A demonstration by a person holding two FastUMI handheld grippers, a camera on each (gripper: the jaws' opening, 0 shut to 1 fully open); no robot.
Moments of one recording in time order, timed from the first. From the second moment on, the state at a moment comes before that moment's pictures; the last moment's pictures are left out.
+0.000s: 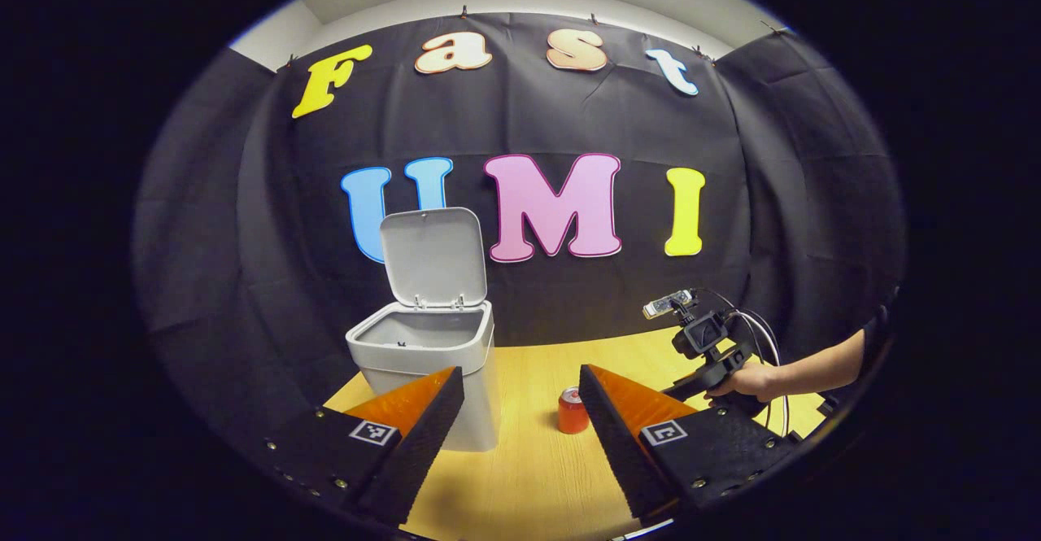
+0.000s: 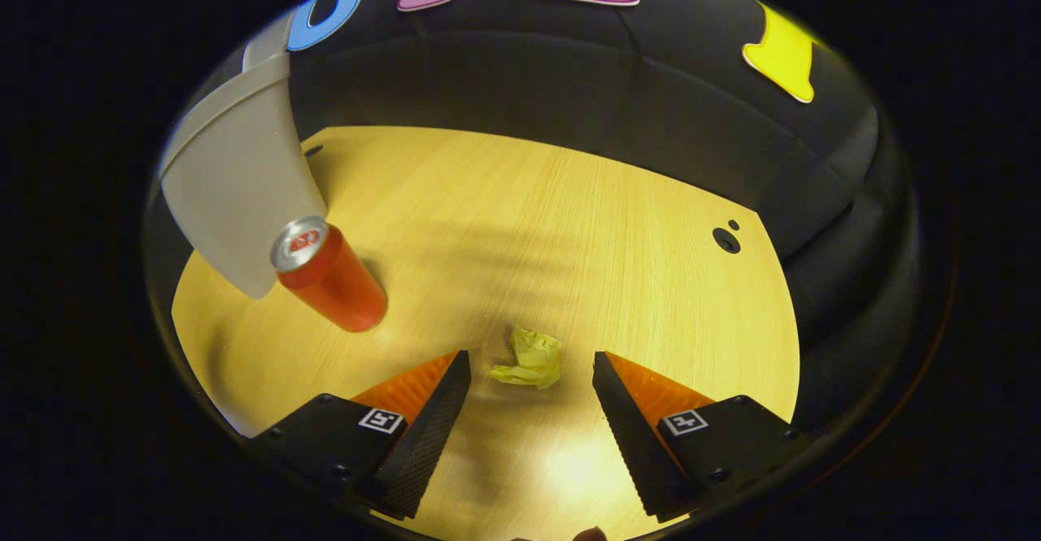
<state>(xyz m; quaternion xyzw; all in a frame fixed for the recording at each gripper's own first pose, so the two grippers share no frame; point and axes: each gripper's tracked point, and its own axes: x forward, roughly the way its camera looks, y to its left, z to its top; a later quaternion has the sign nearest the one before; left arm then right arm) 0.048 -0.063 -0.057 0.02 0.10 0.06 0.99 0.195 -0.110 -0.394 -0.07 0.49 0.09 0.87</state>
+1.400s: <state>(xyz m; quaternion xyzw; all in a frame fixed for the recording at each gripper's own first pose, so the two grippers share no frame) 0.056 -0.073 -0.087 0.01 0.16 0.05 0.99 0.219 -0.100 -0.378 -0.05 0.49 0.08 0.87</state>
